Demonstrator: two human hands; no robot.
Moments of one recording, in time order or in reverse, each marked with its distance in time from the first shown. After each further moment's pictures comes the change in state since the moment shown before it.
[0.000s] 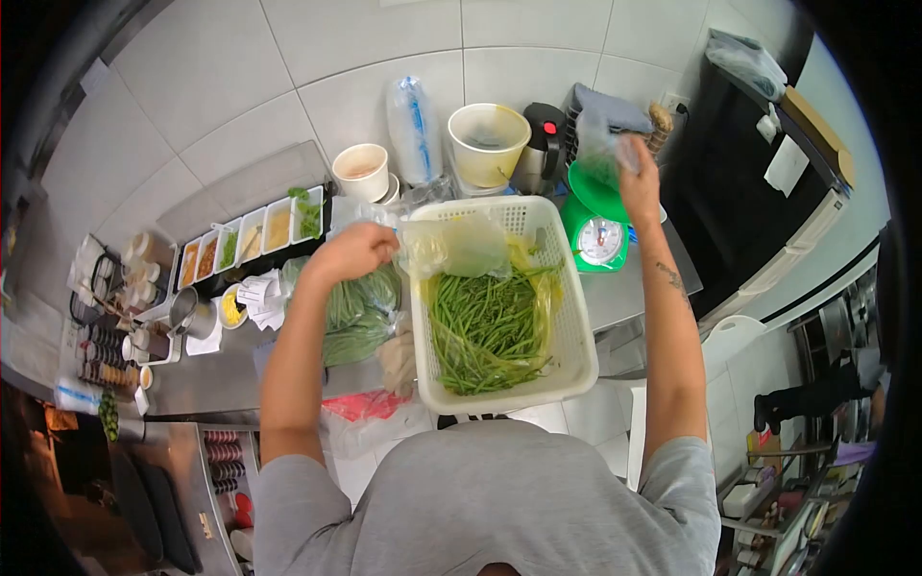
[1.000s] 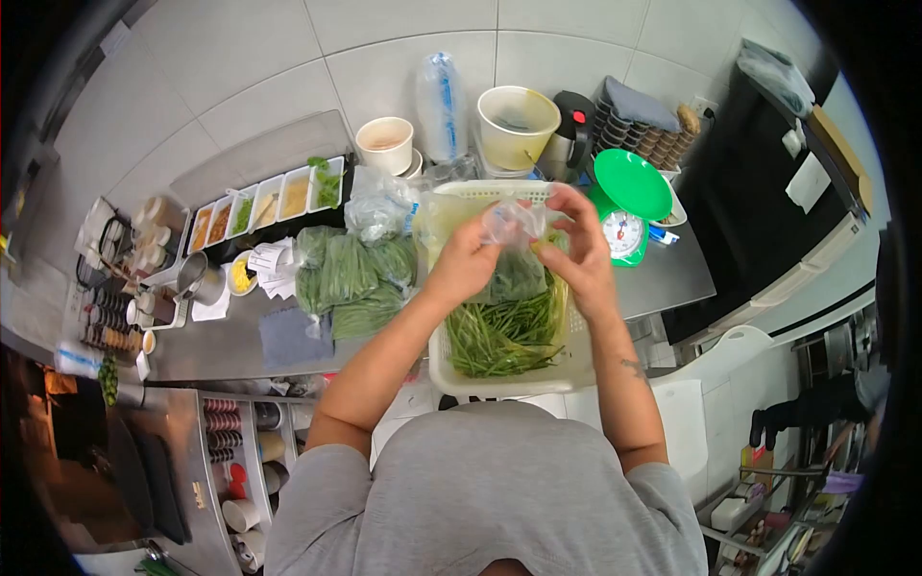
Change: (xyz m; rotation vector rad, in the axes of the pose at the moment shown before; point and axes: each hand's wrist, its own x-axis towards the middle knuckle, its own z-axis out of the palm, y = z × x) left_hand 0.019 0.093 0.096 -0.937 0.573 0.568; right_hand -0.113 -0.127 0.029 0.798 -0.491 0.308
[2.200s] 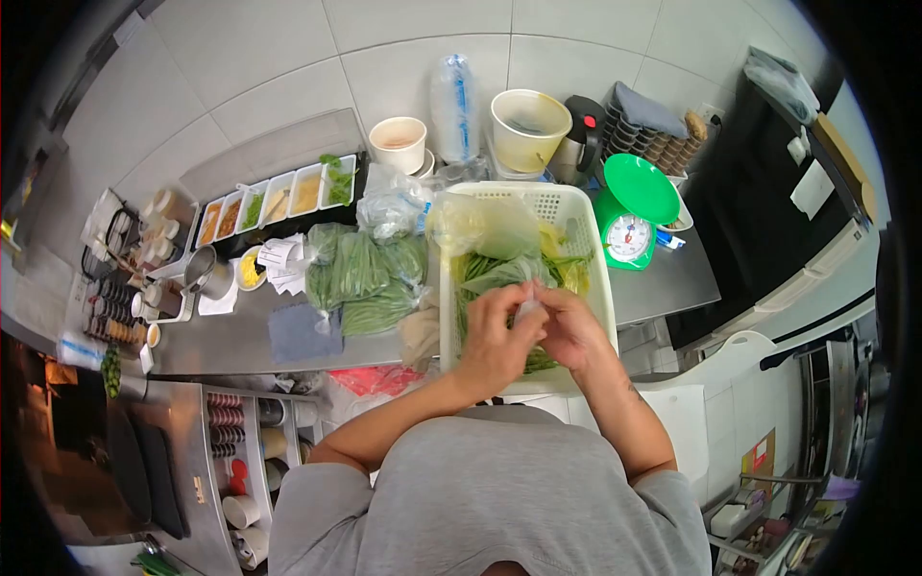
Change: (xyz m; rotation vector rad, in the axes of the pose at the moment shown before) left_hand -0.091 0.012 0.048 0.733 0.155 0.408; right_hand -0.055 0.004 0.027 0.778 0.116 0.939
